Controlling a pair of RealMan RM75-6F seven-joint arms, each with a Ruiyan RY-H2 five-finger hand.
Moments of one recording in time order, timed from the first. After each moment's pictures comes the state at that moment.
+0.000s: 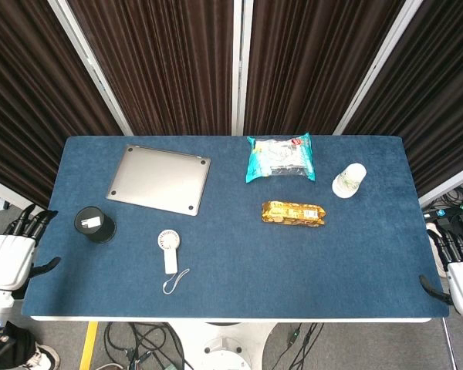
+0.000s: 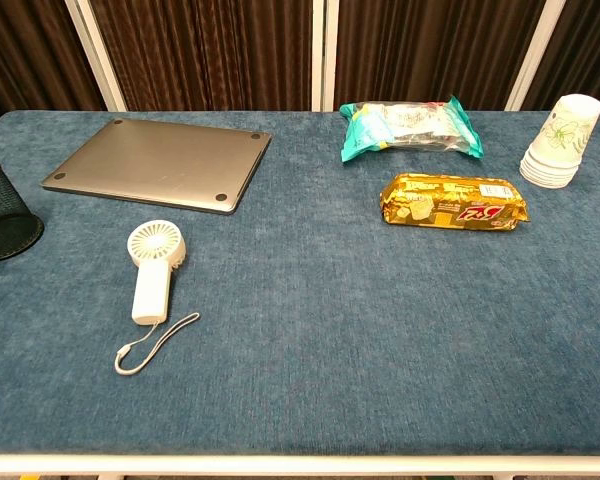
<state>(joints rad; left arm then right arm) -0.17 -1.16 -0.04 -1.49 1.55 1.50 0.02 0.05 -1.06 0.02 -1.46 -1.53 1.45 0.17</state>
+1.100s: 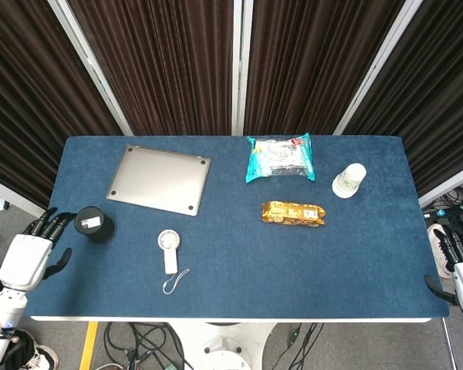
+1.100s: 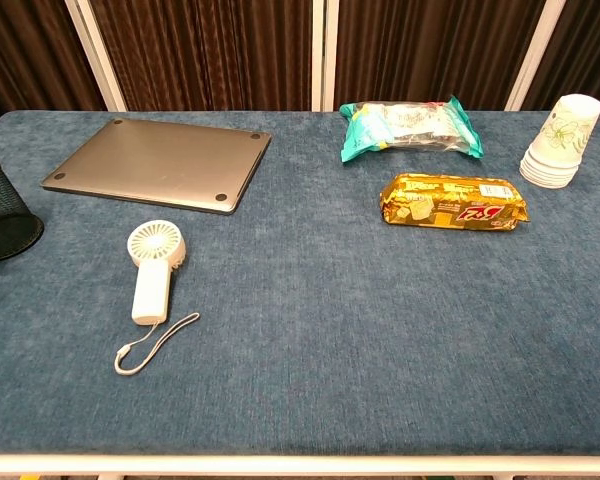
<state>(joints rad) -0.20 -1.15 -0.03 -1.57 1.62 1.48 0.05 0.05 -1.05 0.02 -1.44 -1.52 1.45 0.20</state>
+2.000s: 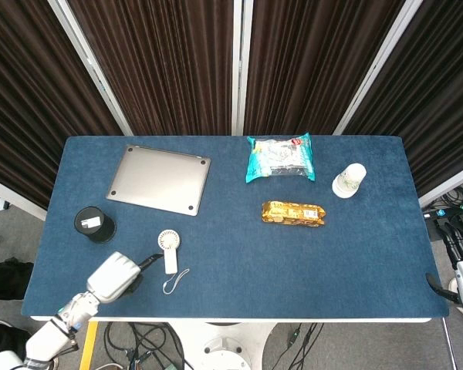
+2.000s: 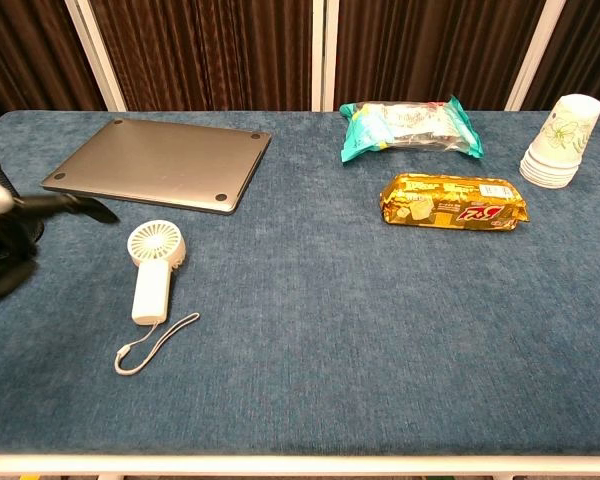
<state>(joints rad) -0.40 -1.28 0.05 -1.68 1.71 1.08 0.24 0.05 -1.04 0.03 -1.44 -1.52 1.45 0.22</state>
